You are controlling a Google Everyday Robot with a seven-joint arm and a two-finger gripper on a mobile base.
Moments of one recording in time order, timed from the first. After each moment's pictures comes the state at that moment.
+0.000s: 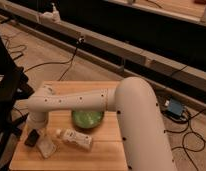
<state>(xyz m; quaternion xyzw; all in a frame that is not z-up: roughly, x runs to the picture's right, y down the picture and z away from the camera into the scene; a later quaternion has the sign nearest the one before) -0.339 0.236 0.746 -0.21 -0.42 -0.50 0.73</state>
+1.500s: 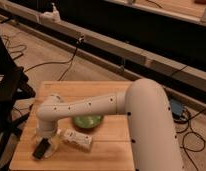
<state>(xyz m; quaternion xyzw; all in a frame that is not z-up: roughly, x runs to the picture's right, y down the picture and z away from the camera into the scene) -0.287 0.267 0.747 -0.27 -0.38 -0.46 0.76</state>
